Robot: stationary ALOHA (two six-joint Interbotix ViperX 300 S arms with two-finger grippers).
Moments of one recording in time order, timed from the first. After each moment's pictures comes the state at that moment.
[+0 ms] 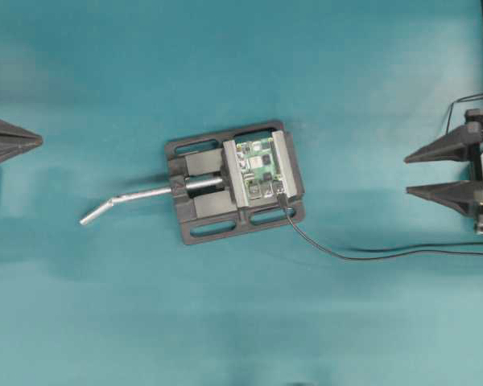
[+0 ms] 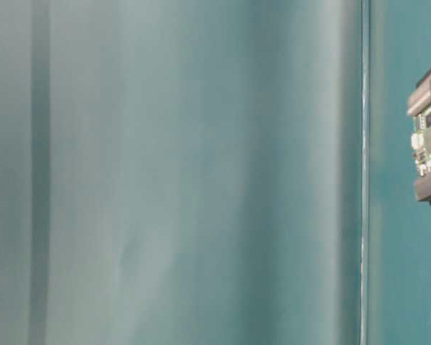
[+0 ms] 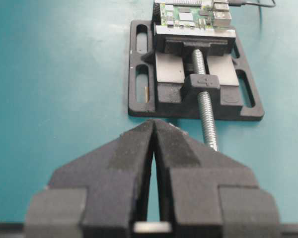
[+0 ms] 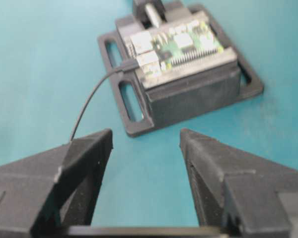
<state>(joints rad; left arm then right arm) 0.18 -1.38 1.49 -0.07 0.14 0.00 0.13 -1.15 1.47 0.90 -0.18 -0.53</state>
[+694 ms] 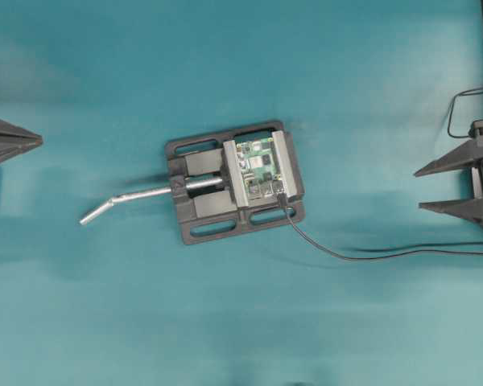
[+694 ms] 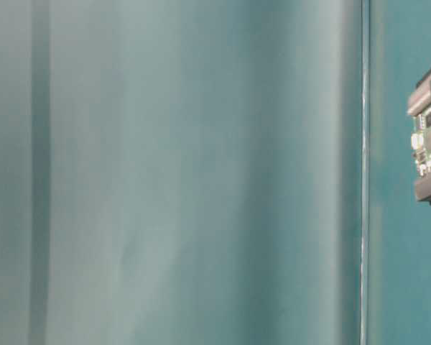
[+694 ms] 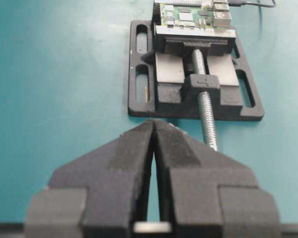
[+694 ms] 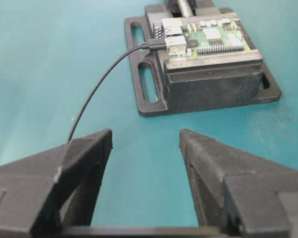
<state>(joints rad) 0.18 -1.38 1.49 -0.07 0.14 -0.01 0.13 -1.30 1.54 0.74 -0.07 -0.52</state>
